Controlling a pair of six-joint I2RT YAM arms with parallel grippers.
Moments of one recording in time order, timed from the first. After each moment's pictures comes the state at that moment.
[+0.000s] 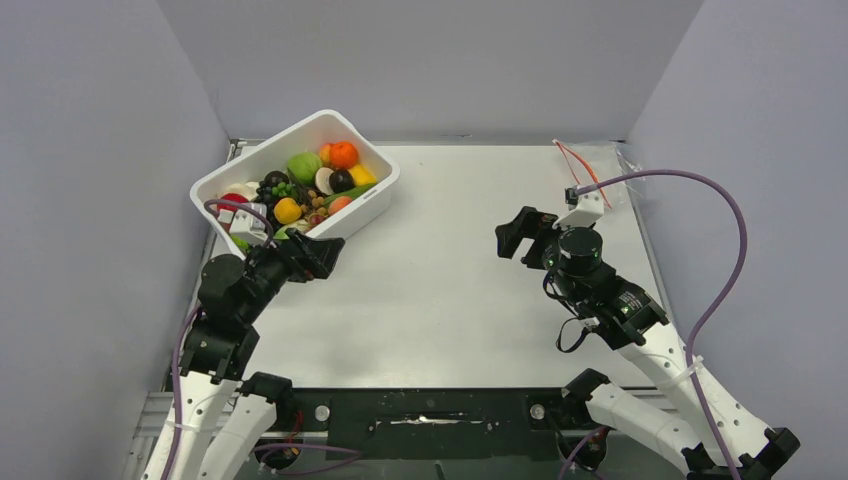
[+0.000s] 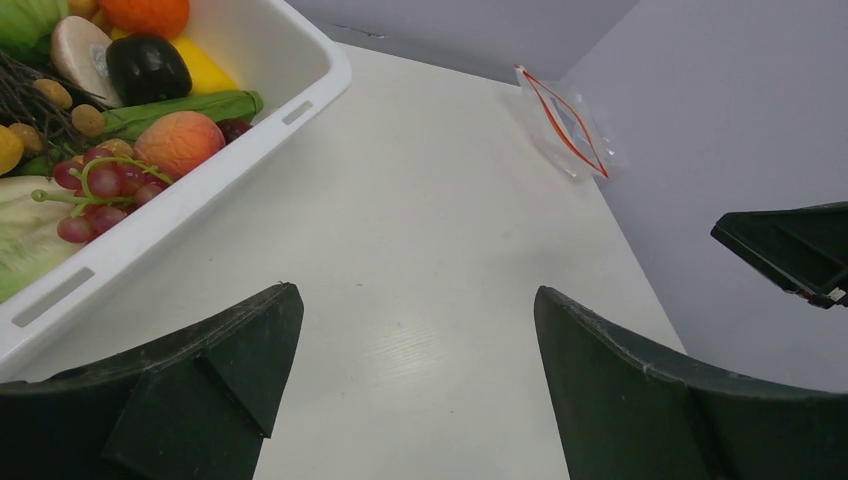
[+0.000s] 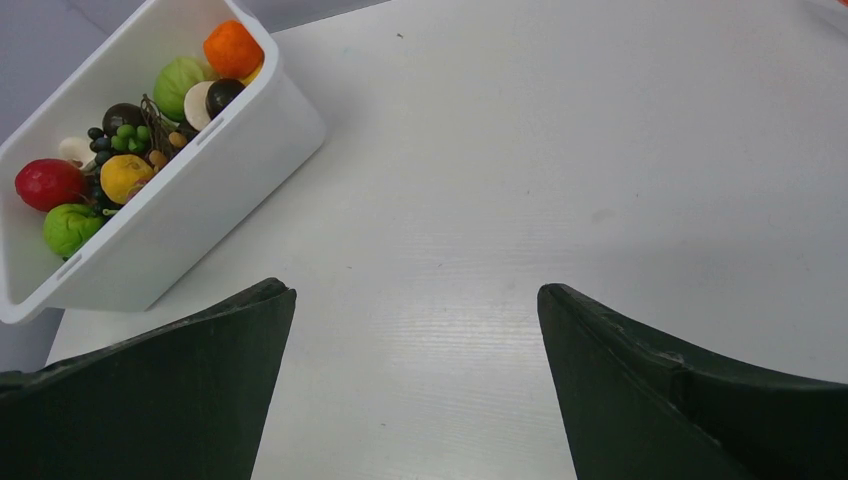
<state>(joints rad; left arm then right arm) -0.25 0.57 0.72 -0.27 0.20 -0.57 0.62 0.80 0.92 -0.46 0.37 0.54</state>
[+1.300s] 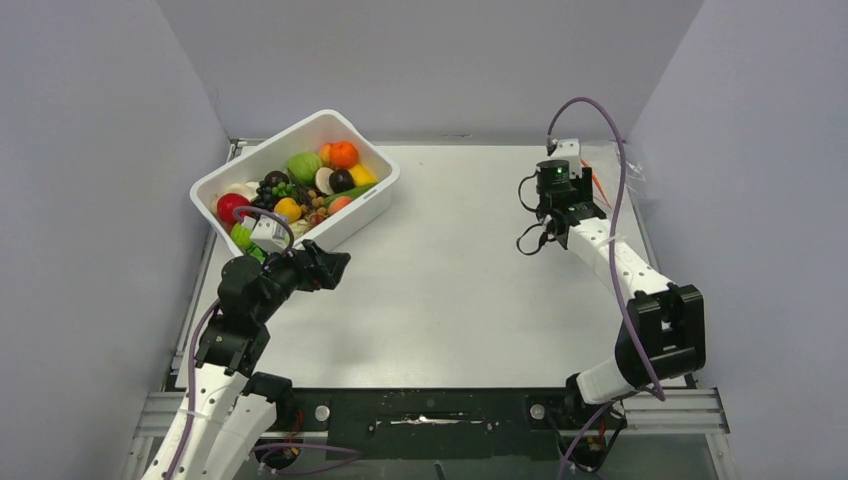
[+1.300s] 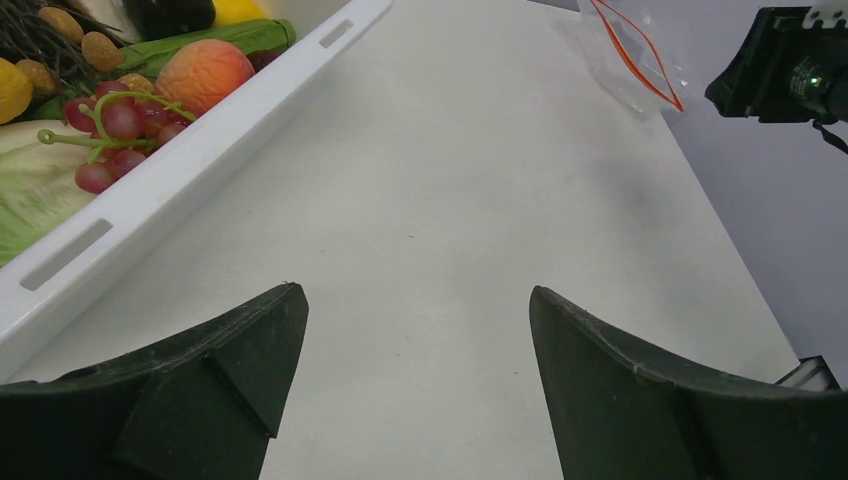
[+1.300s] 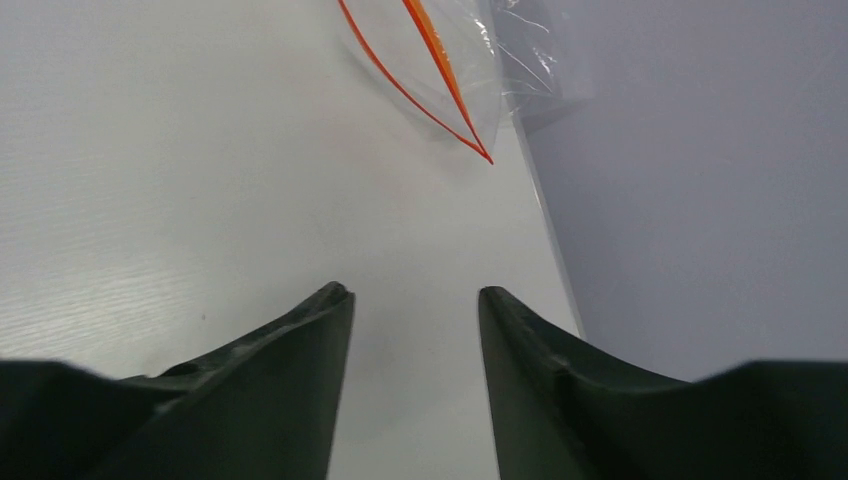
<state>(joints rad) -0.25 0.58 0.59 -0.23 0.21 -0.46 0.26 1.46 1.12 -0.31 0.72 -0.04</state>
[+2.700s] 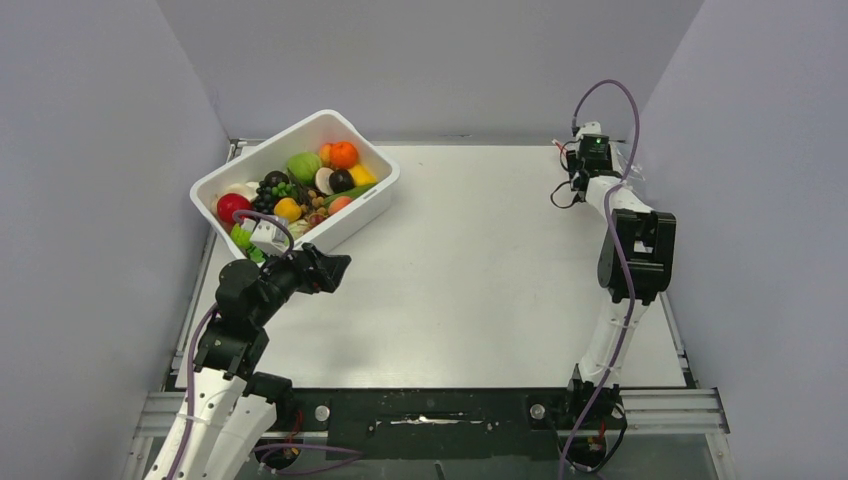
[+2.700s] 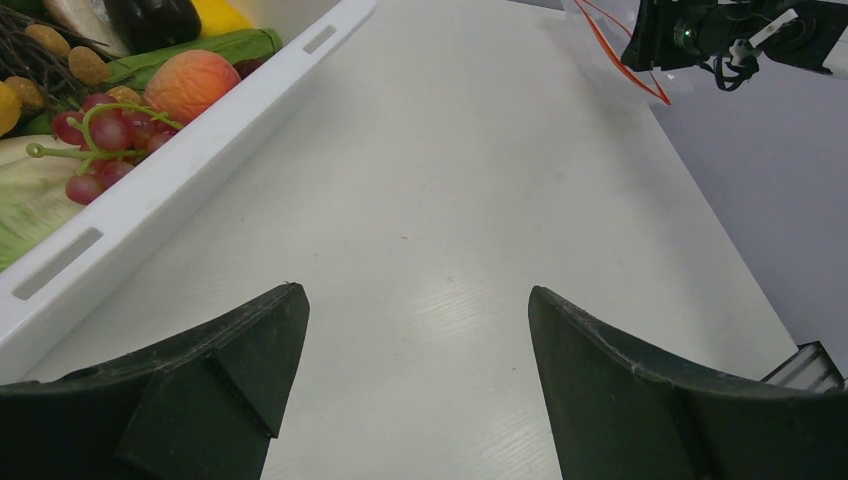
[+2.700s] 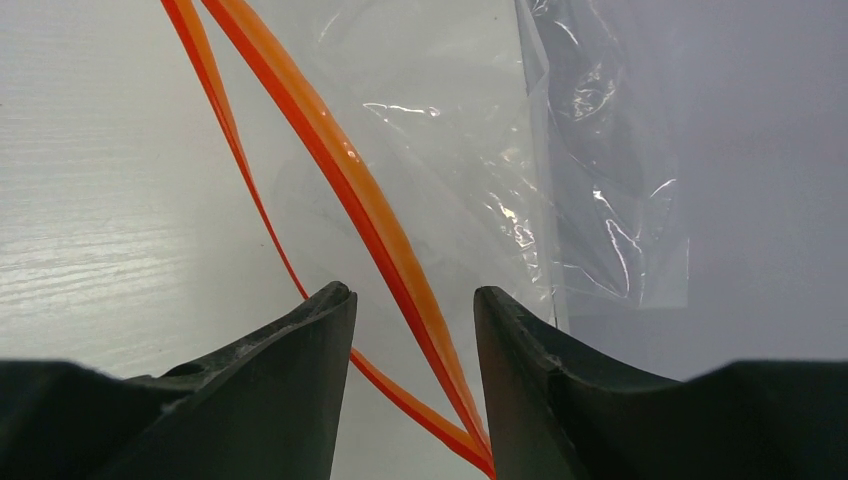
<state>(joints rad) -0.25 0.55 0.58 -0.22 0.24 -0.44 -0.09 2.06 1.54 -0.11 0.33 -0.31</state>
